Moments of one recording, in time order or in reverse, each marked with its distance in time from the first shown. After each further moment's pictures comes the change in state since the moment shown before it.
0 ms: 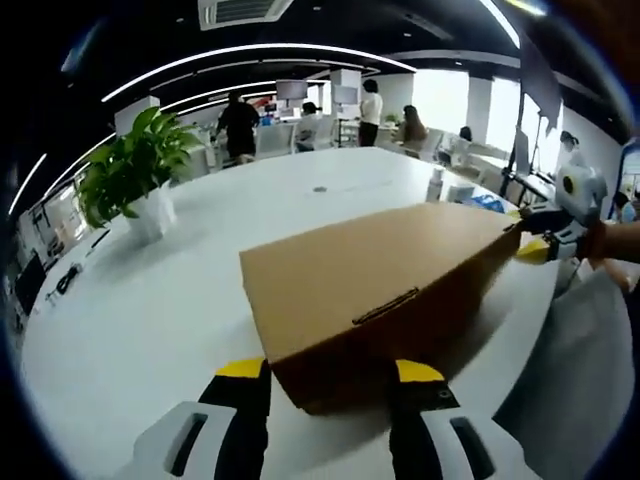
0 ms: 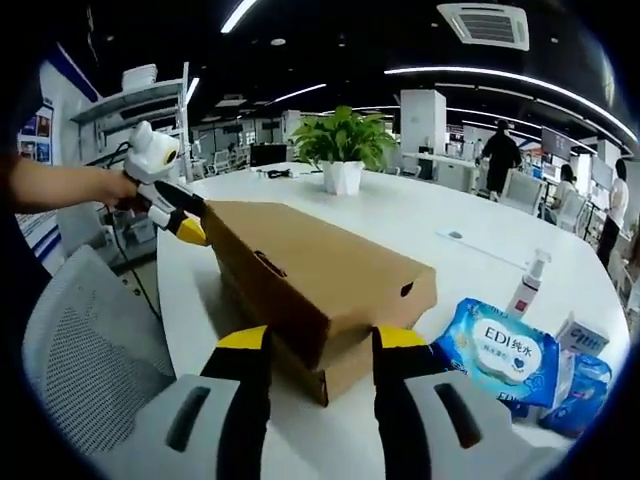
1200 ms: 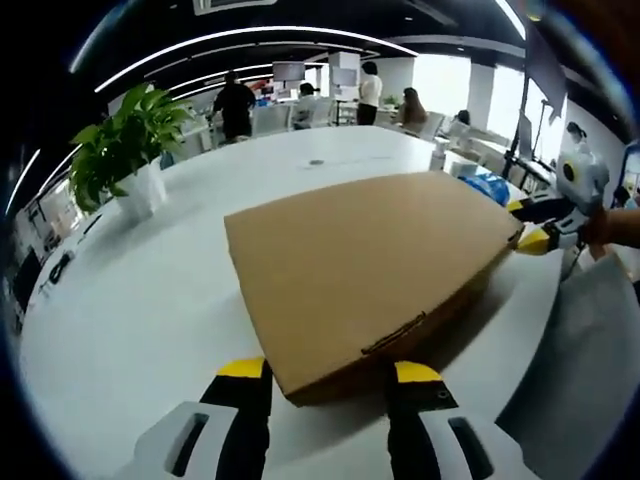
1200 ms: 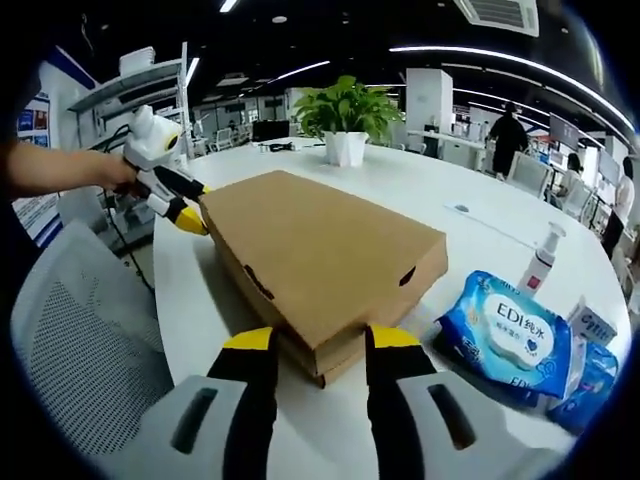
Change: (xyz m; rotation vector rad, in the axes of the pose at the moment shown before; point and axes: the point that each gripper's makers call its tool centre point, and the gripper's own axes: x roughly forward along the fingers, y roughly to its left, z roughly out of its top) left arm 0.021 -0.009 -0.022 0.000 0.076 -0.005; right arm 0.013 -0.005 -0.030 -0.018 0.103 0.018
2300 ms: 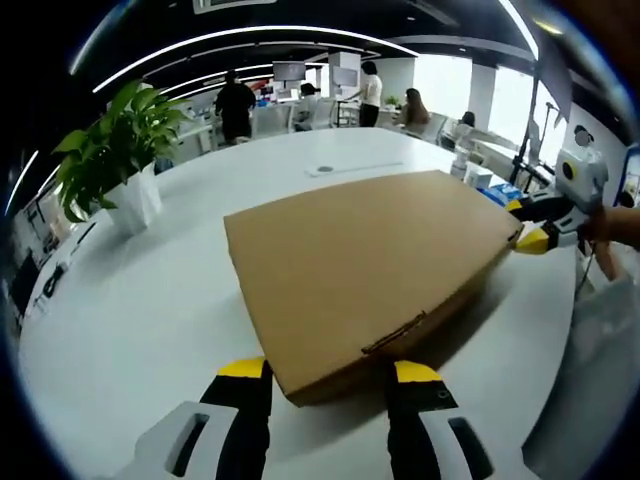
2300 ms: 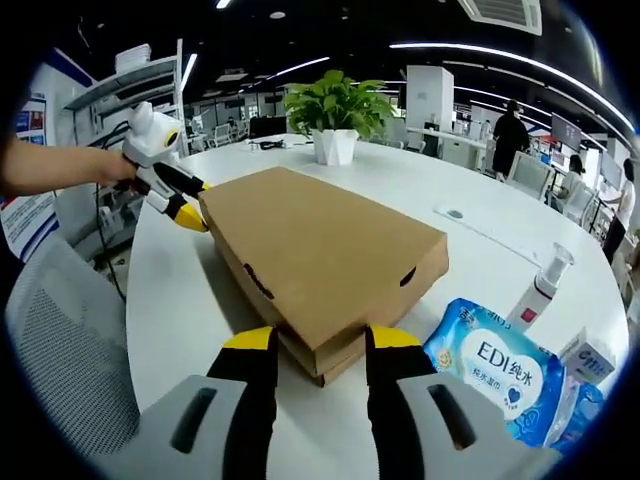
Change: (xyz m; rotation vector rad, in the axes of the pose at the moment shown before) left arm 0.041 0.034 0.037 0.004 -0.003 -0.007; right arm 0.034 -0.055 0.016 -0.009 0.020 -0.005
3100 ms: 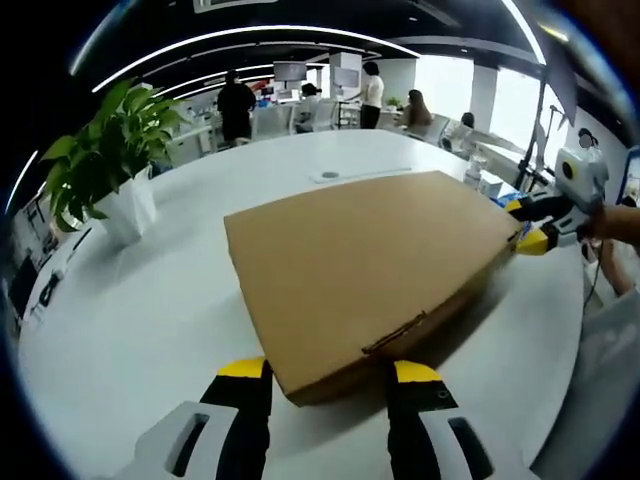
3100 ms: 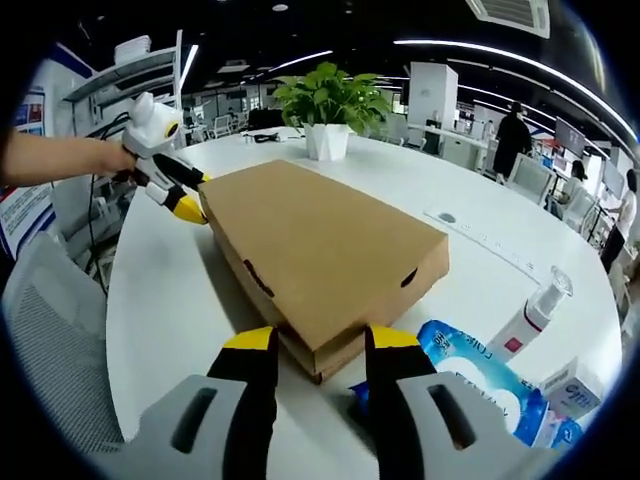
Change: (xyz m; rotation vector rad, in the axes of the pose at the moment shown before) left arm 0.023 0.008 0.025 -0.001 -0.002 -0.002; right arm 0.013 -0.032 0.011 -0.045 0.039 -0.007
